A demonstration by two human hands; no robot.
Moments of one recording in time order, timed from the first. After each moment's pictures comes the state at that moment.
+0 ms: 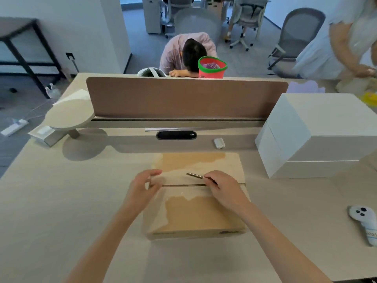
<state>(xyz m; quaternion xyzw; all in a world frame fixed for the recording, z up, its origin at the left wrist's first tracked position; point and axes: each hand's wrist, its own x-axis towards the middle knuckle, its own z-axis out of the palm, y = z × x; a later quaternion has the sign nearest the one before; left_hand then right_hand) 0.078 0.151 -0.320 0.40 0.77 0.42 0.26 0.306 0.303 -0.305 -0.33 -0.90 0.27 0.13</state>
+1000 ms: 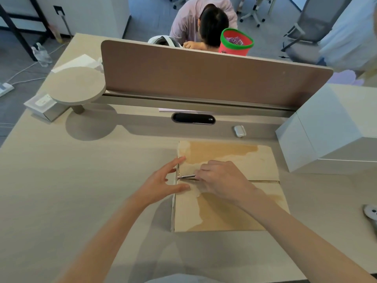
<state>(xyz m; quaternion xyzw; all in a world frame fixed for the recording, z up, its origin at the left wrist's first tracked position) 0.014 0.146 -0.356 0.45 0.67 0.37 0.45 0.194 0.265 -0.283 -0.12 -0.99 0.00 0.02</state>
